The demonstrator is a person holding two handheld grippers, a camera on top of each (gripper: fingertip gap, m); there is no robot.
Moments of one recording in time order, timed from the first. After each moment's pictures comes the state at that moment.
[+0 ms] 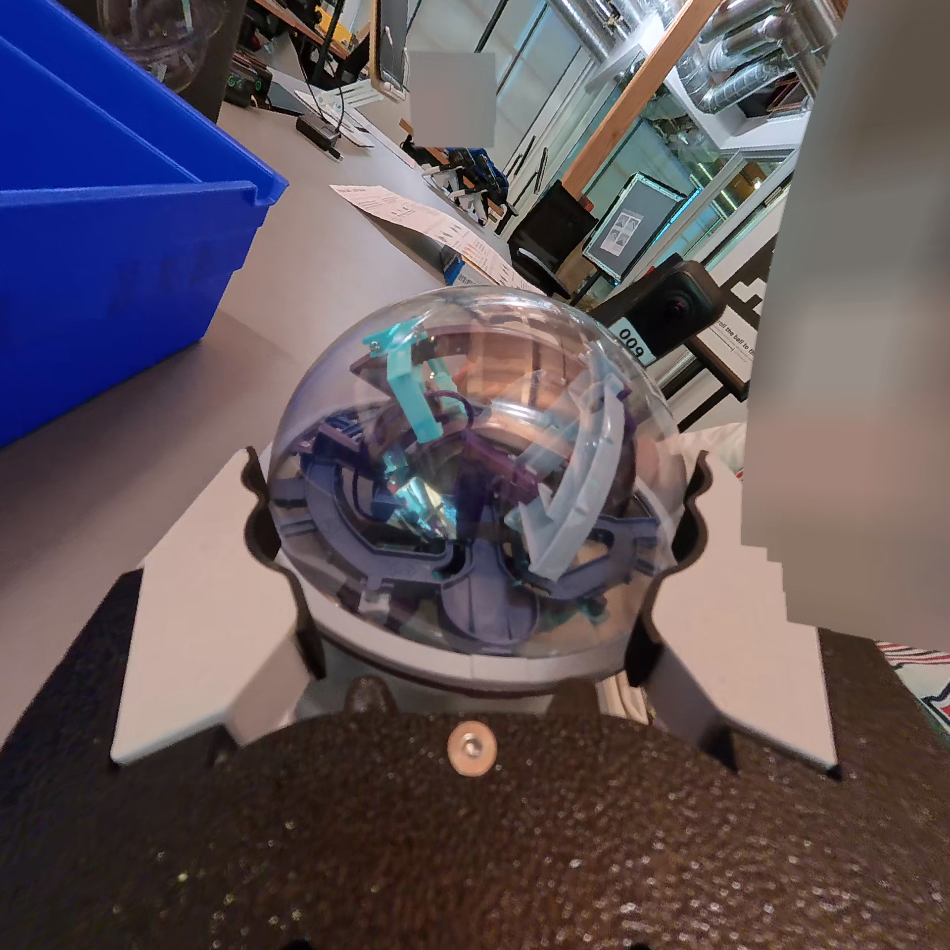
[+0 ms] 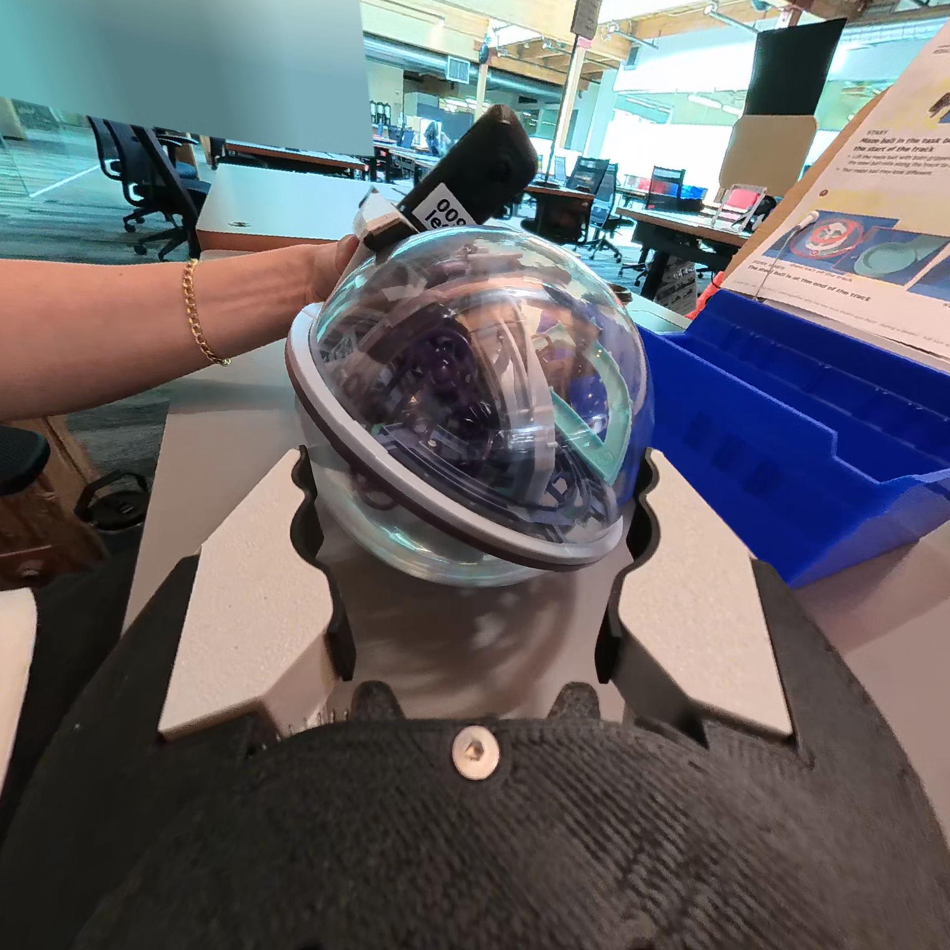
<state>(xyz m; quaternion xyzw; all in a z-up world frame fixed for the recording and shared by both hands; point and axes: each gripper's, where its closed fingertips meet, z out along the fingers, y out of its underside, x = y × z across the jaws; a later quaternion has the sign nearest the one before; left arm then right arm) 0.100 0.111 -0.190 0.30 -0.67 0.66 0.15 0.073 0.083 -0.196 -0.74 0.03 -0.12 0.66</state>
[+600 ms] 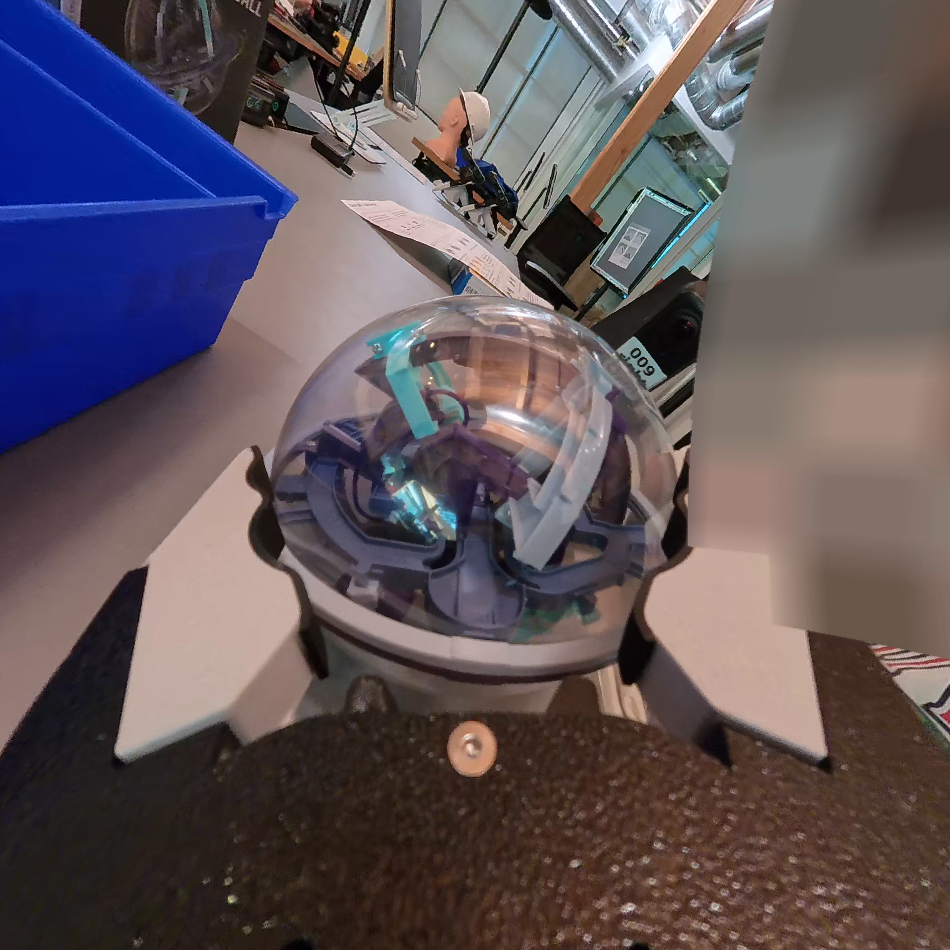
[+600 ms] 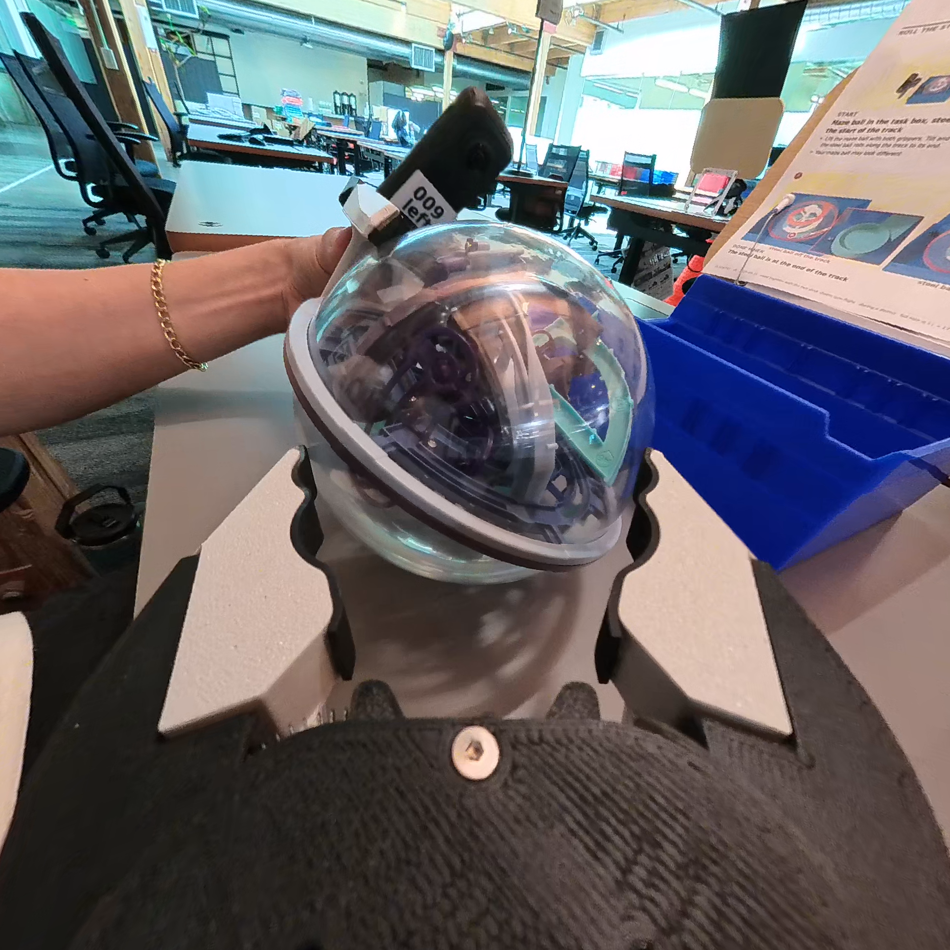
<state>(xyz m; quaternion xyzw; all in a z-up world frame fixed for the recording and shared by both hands) 0.100 0.114 -0.186 0.31 -0.67 0.66 0.14 0.071 0.082 -0.197 -0.74 0.06 -0.13 0.65</state>
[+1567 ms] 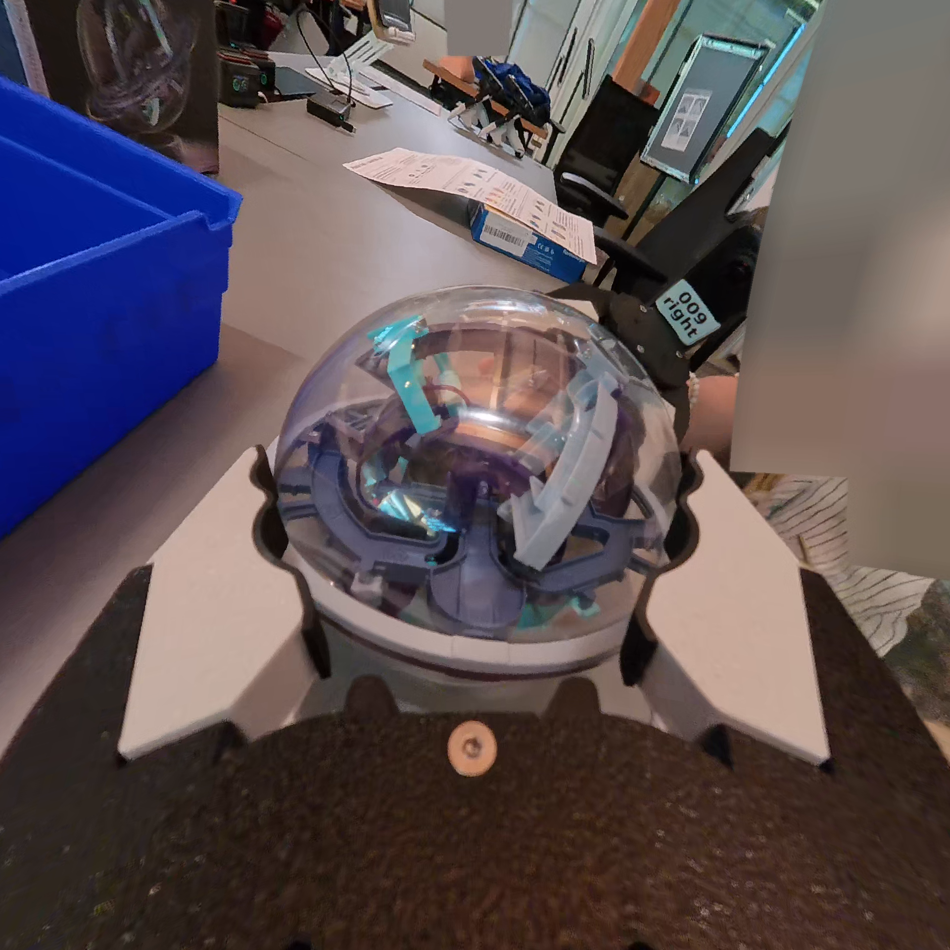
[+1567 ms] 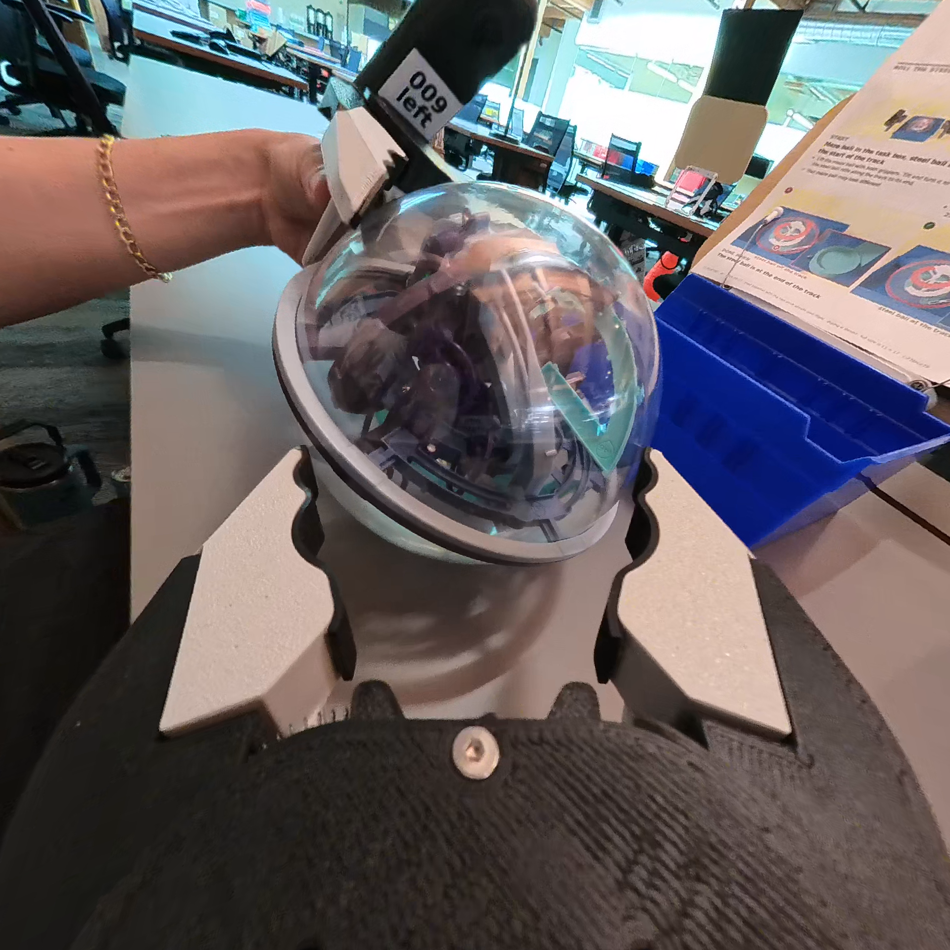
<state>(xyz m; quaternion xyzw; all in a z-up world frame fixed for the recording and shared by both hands) 0.082 0.105 -0.186 0.25 -0.74 0.62 0.06 0.057 0.075 -0.207 -0.76 0.03 -0.19 0.62</state>
